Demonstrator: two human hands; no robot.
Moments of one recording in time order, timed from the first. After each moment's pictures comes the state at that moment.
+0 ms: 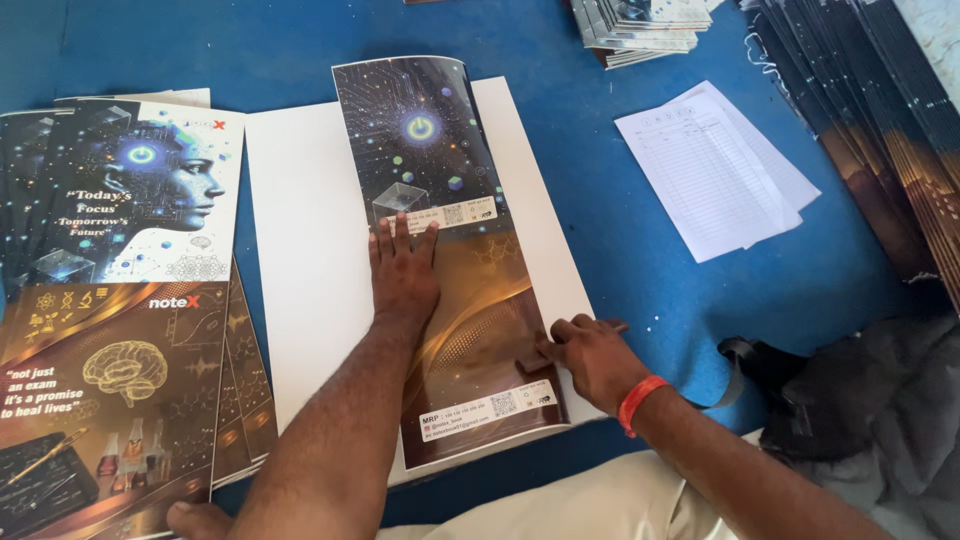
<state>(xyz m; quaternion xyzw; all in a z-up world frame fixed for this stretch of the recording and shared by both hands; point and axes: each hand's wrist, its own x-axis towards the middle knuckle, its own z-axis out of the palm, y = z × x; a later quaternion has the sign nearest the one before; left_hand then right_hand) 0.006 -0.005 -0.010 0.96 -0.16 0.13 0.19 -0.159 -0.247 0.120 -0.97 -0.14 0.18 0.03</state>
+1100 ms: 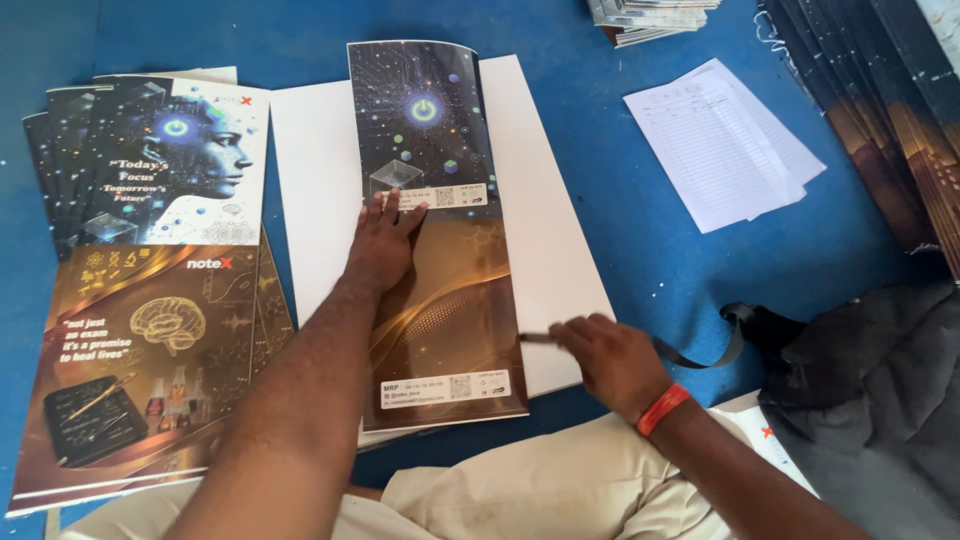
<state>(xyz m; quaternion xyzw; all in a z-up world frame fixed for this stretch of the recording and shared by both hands) 0.025 0.061 -0.007 0.96 -0.21 -0.03 0.16 -0.220 -0.230 0.149 -0.98 -0.18 0.01 0.12</state>
